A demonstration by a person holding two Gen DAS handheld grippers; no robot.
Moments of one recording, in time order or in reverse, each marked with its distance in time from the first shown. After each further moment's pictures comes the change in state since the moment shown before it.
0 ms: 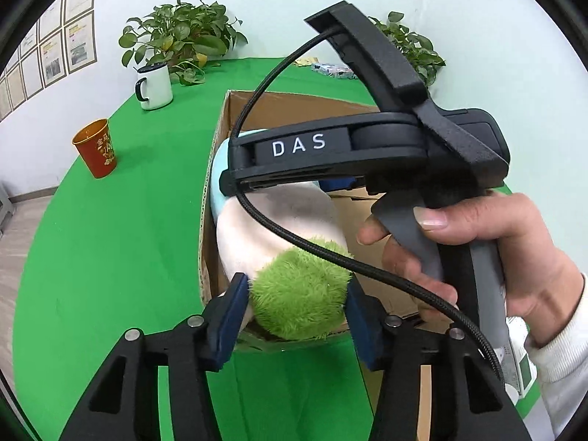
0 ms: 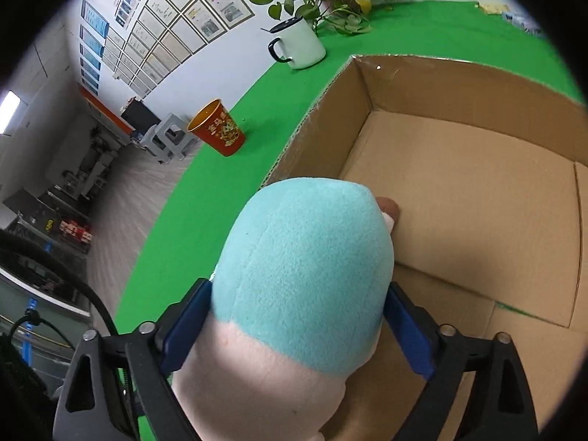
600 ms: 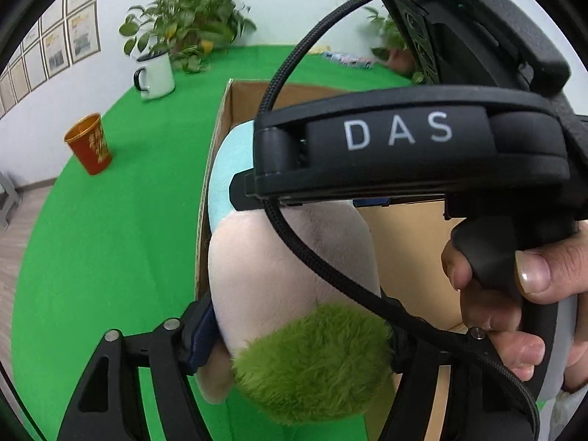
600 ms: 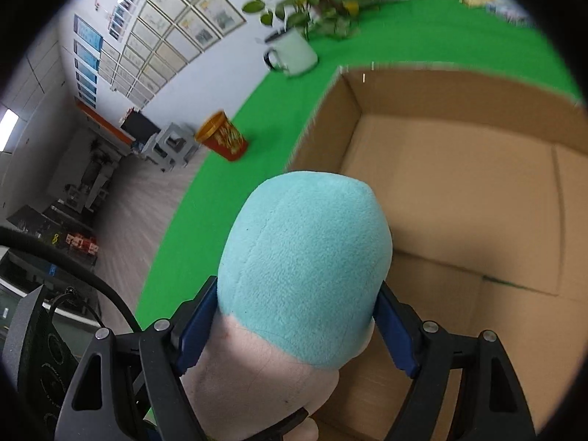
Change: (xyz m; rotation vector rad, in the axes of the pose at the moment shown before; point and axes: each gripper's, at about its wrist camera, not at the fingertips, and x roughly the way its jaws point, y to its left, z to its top) left arm 0.050 0.009 0.017 -0.014 0.043 0.052; right arm -0.006 0.001 0.008 0.058 0.032 0.033
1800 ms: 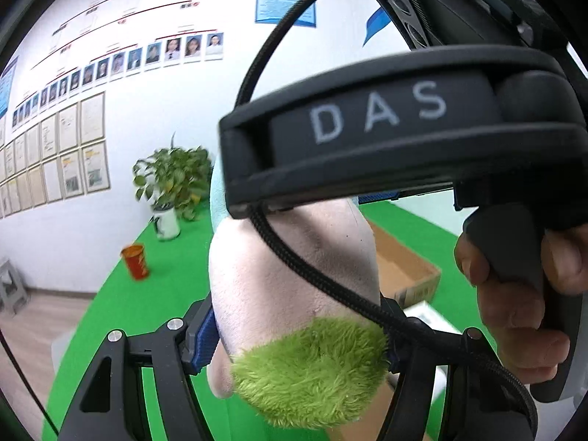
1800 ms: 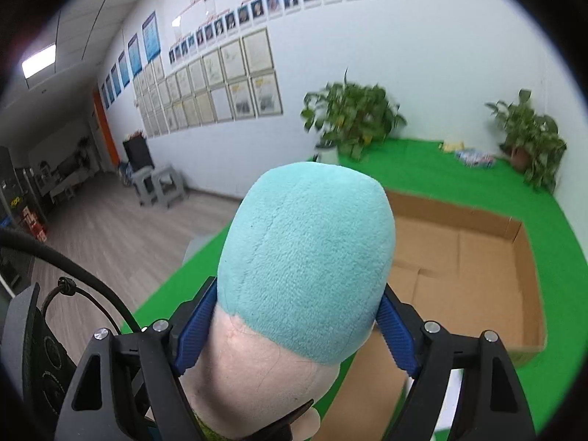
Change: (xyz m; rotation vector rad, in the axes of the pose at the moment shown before) left arm -0.271 -0.038 -0.119 0.183 -0.580 -0.060; right arm -0.199 0.188 -0.138 -0.278 -0.454 -0.243
